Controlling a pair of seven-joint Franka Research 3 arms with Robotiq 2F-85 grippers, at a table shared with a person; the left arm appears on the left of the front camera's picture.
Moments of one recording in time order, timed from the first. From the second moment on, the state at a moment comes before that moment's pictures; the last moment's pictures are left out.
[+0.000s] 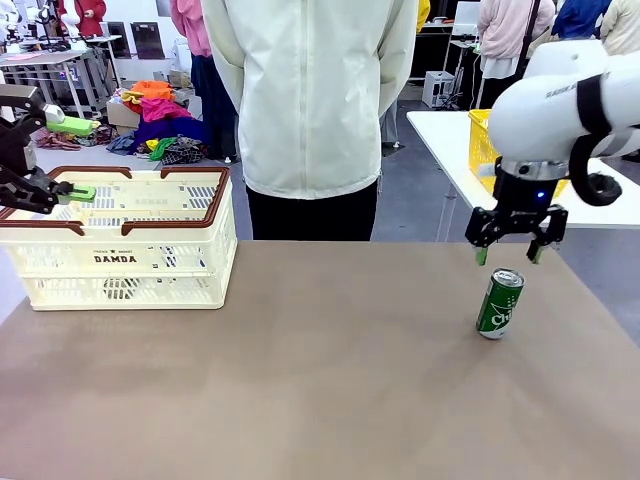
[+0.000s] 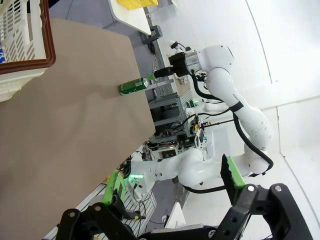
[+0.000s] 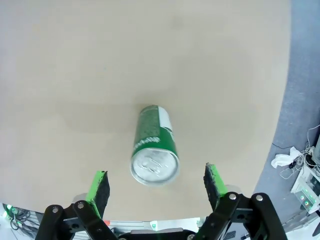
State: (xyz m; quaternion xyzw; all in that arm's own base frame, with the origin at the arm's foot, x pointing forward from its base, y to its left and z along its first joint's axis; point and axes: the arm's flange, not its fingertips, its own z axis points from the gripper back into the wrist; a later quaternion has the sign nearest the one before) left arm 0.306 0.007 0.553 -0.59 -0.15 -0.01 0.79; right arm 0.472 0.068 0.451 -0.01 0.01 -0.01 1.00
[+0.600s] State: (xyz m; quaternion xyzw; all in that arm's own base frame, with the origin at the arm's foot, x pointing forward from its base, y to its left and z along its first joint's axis) left arm 0.306 0.007 0.553 -0.59 -0.15 -0.01 0.79; right arm 0.472 0.066 0.433 0.00 0.04 0.00 1.00
